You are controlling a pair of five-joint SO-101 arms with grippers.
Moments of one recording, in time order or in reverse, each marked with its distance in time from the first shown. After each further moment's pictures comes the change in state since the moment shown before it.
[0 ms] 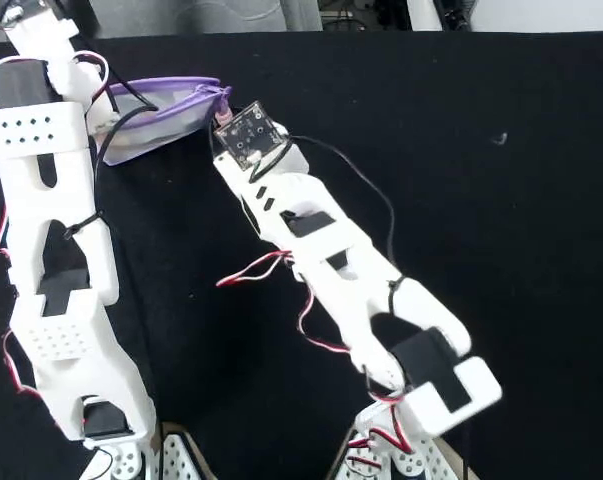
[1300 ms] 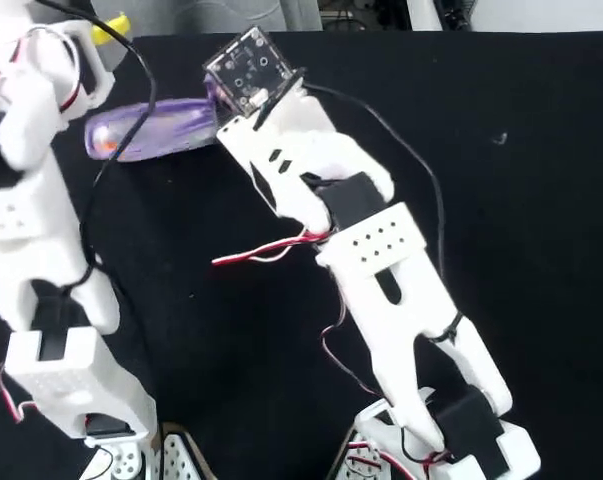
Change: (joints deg) left arm 2.5 -14.2 -21.8 0.4 -3.7; right arm -0.7 -17.7 -29.5 57.8 0.8
